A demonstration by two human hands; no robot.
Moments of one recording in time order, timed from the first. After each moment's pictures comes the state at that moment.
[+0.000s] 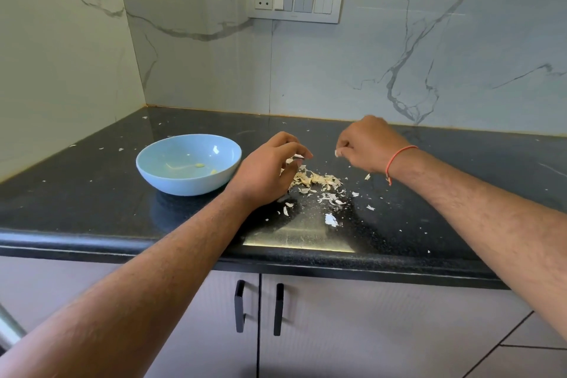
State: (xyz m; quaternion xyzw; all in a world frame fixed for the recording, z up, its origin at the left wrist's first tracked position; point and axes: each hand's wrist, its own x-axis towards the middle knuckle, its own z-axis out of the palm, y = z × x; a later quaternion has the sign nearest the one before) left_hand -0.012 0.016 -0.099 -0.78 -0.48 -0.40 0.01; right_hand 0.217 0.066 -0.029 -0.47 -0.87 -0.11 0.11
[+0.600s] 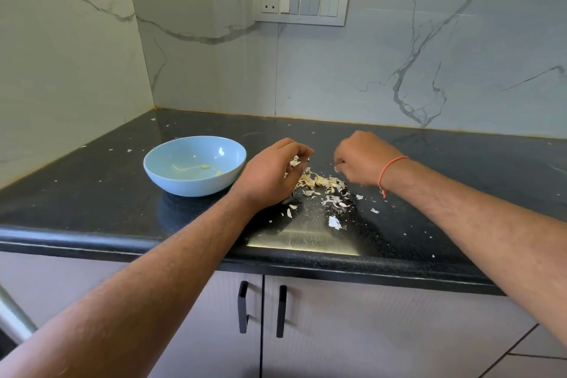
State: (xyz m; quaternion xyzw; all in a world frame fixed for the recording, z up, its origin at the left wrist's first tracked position) left_hand -0.010 0.011 -0.097 -0.77 -0.52 -0.38 0.01; right_hand 0.204 0.060 -0.036 -0.46 -0.88 -0.14 0.03
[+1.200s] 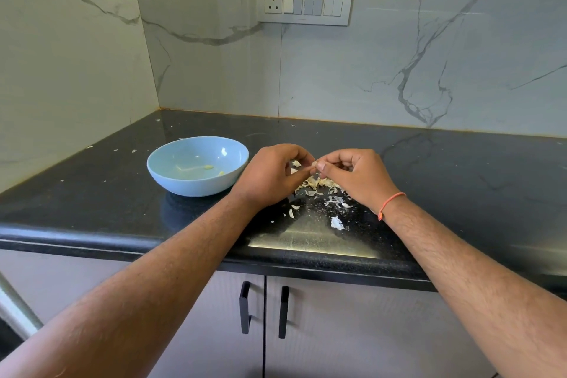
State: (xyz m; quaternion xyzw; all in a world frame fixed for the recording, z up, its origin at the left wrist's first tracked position) left_hand -0.007 0.005 -0.093 -0.75 -0.51 -0.42 0.00; right_hand 0.201 0.045 -0.085 -0.37 -0.78 0.26 0.42
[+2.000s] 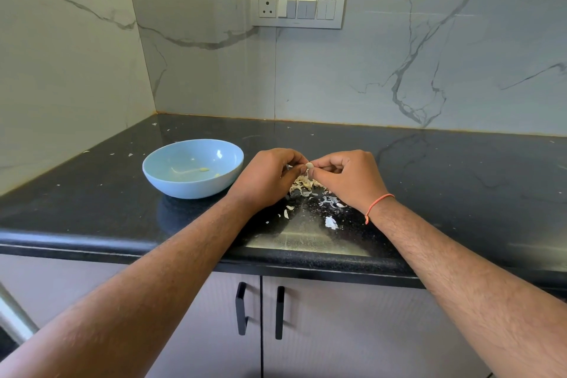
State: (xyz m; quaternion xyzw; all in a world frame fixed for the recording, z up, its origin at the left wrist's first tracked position) left_hand -0.002 0.001 -0.088 -0.76 -0.52 -0.39 -0.01; right_hand 0.196 0.040 -0.088 -0.38 -0.78 0.18 0.45
